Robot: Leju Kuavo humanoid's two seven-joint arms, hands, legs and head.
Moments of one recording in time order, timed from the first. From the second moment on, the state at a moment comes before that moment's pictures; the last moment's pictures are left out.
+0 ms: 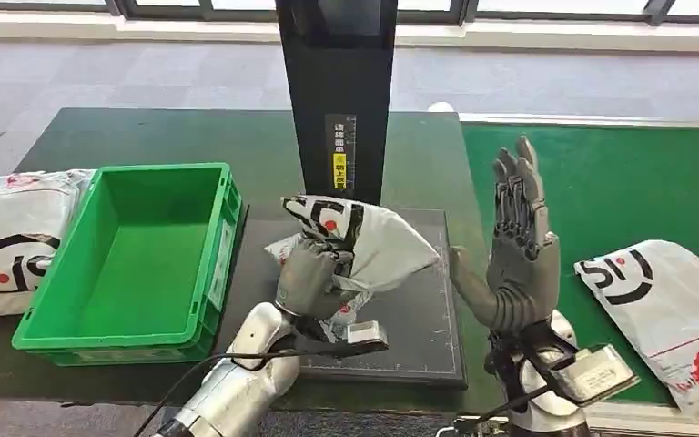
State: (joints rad) left arm -0.38 -0.22 -0.39 -0.90 -1.08 0.70 -0.45; right arm -0.12 0.07 0.23 -1.84 0.12 0.05 -0.70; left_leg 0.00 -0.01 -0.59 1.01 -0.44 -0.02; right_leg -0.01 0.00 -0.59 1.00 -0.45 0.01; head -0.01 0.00
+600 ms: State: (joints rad) left arm -0.22 -0.26 -0.10 -1.22 -1.04 0.70 -0.62; right arm -0.12 0.07 0.23 -1.85 0.11 0.07 -0.70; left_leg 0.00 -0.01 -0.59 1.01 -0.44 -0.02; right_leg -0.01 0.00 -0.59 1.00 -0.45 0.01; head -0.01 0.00
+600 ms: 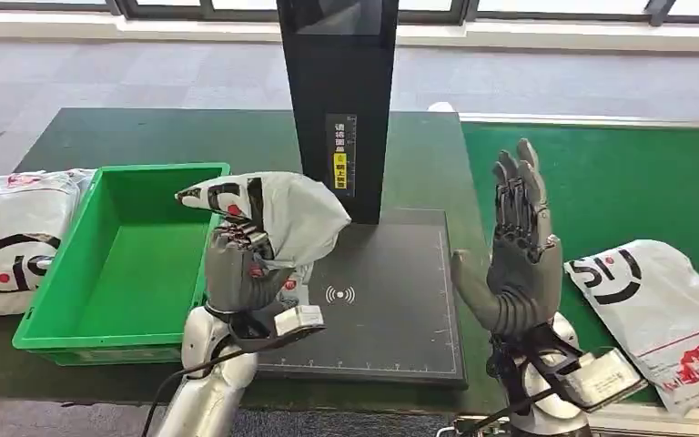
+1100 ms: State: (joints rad) left arm -0.43 -0.21 0.47 -1.34 -1.12 0.70 -0.62; right arm -0.18 0.07 0.24 -1.83 0.10 0.11 -0.70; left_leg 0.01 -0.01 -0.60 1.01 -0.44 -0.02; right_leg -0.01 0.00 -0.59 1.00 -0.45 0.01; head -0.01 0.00
